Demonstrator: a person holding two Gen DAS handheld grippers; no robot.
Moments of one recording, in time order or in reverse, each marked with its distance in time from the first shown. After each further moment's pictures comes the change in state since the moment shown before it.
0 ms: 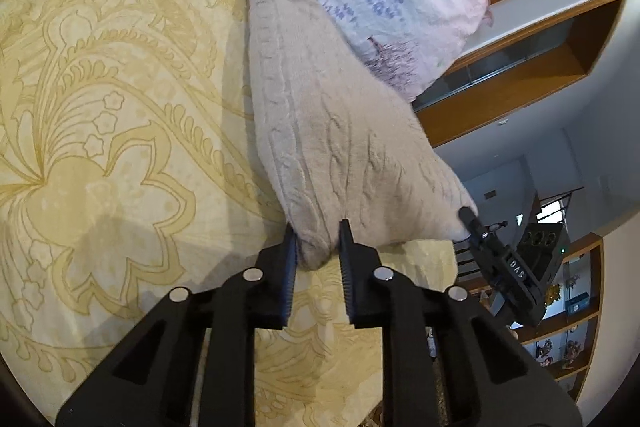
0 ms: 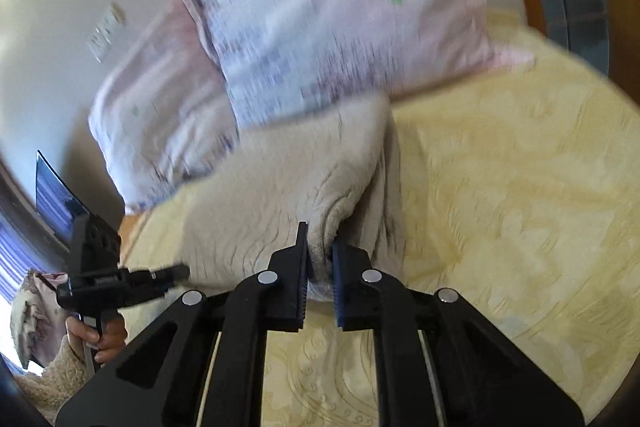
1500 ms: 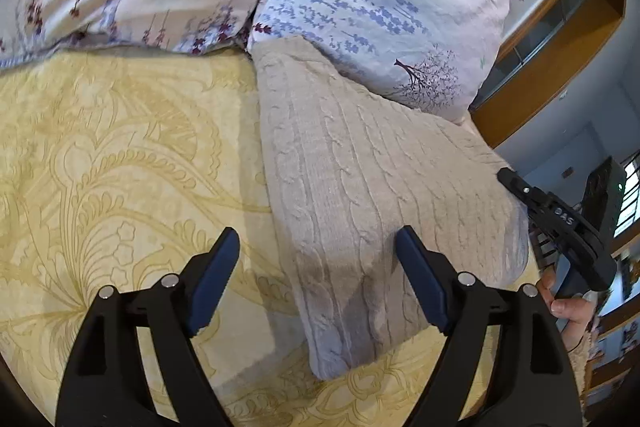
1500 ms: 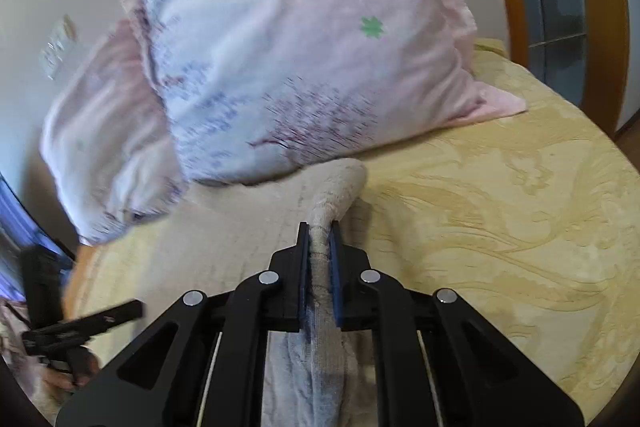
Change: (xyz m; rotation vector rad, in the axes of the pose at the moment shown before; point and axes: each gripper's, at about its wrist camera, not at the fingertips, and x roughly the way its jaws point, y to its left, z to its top) left arm 0.036 -0.044 0.043 0.185 -0.061 0.339; right arm 0.071 -0.030 0.052 0.041 0.062 -0.176
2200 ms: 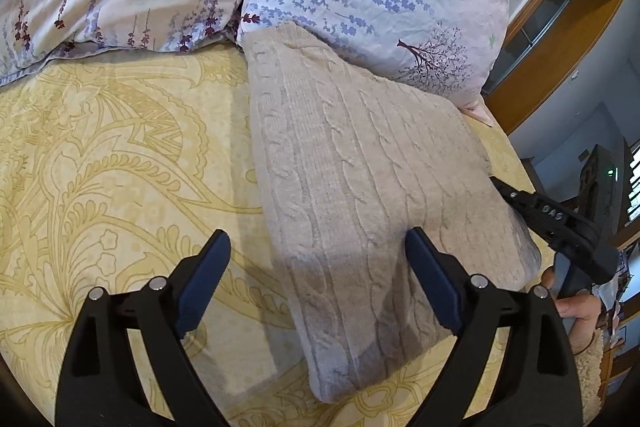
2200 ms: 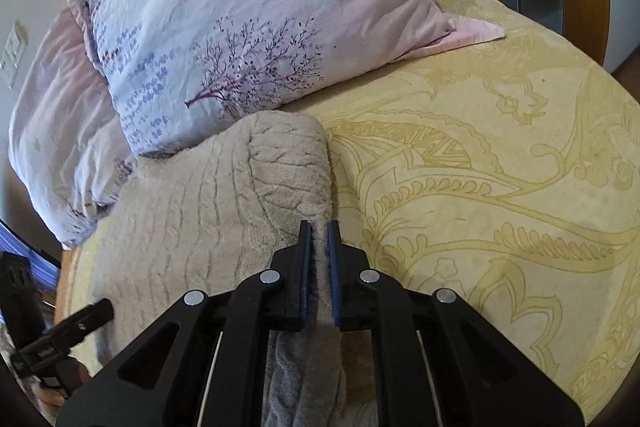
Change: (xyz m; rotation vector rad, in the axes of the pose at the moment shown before) left arm 0.019 -0.010 0.003 0.049 0.011 0.060; right arm 0.024 -0.026 -0.018 0.132 0.090 -0.007
